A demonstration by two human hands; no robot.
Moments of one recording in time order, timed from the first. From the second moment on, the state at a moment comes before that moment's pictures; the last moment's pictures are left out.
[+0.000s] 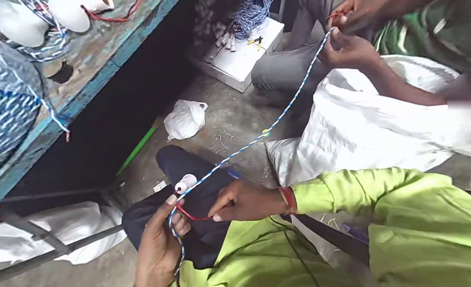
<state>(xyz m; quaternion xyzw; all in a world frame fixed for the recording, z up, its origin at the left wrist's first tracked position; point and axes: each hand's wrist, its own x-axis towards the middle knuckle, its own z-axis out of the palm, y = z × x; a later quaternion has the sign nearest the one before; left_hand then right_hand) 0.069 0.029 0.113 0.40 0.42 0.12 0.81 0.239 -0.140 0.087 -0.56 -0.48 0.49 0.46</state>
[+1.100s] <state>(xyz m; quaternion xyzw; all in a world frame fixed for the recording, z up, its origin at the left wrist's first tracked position) 0.061 -0.024 0.081 0.94 0.23 0.08 0.23 0.245 -0.102 0.052 -0.60 -0.51 0.41 0.47</state>
